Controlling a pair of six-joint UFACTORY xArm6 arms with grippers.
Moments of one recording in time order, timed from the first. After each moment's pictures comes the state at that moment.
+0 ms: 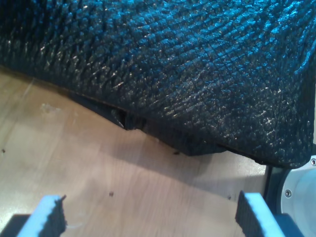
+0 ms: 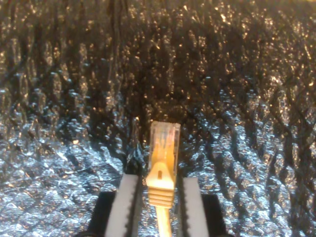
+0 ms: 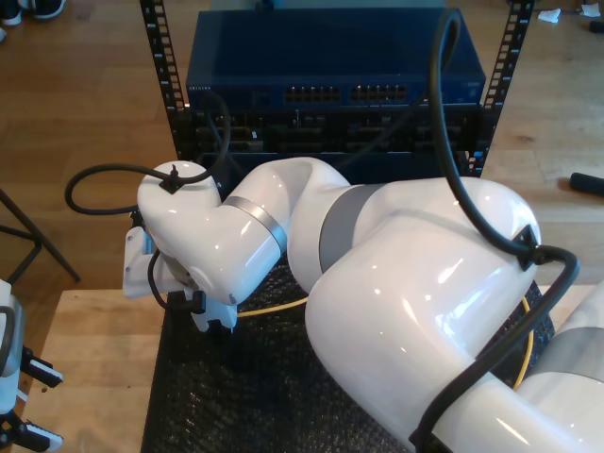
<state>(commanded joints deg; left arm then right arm) 40.7 -23.5 -34.3 -24.7 83.8 -243.3 46.1 26.1 -79.8 -10.9 51.4 -41.9</state>
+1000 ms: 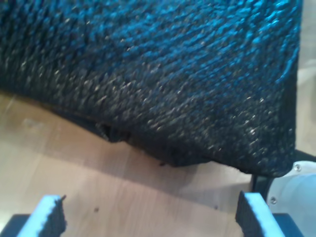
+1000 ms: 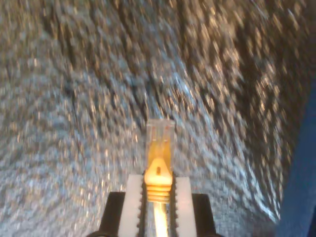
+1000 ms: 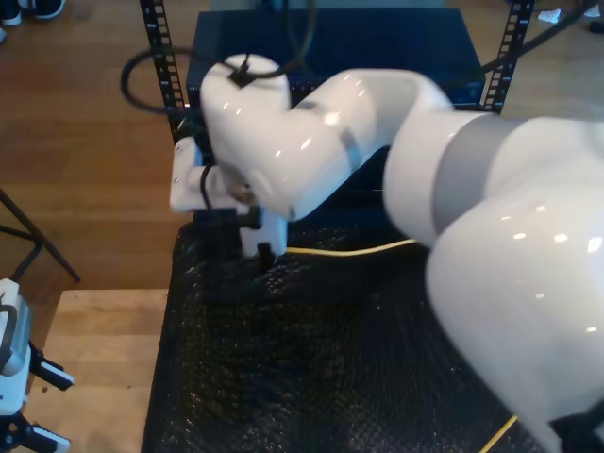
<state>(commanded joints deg) 37.8 -23.3 -36.3 -24.8 89.2 -243.3 38.2 11.5 -78.4 -8.9 60.9 -47.6</state>
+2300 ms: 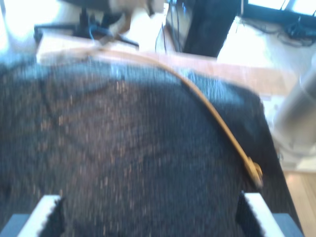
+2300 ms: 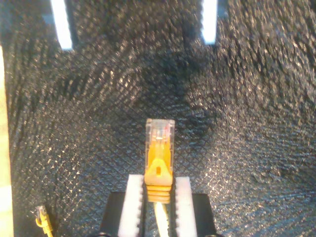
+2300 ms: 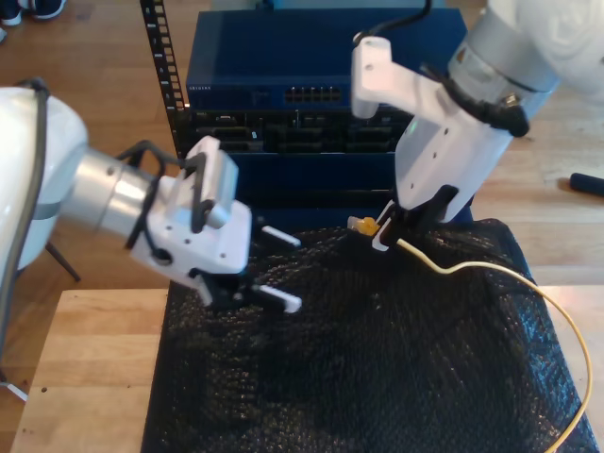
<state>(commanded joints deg) 2.2 -19.3 -43.6 -61.7 84.3 -252.7 16.3 -18.4 -65.1 24.4 82.0 -70.1</state>
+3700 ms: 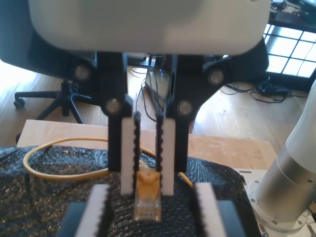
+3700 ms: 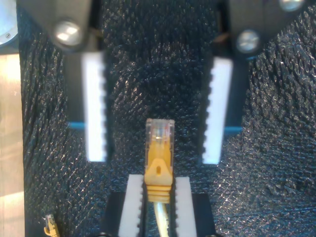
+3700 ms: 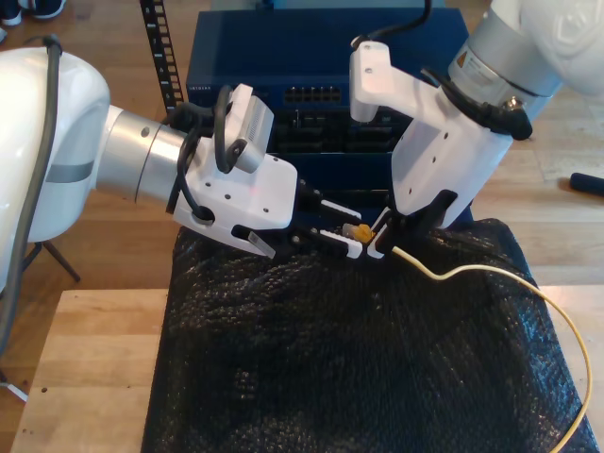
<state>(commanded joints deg) -0.5 -18.2 -48.0 -67.7 88.3 -257.1 16.6 -18.1 -64.6 25.5 82.0 -70.1</state>
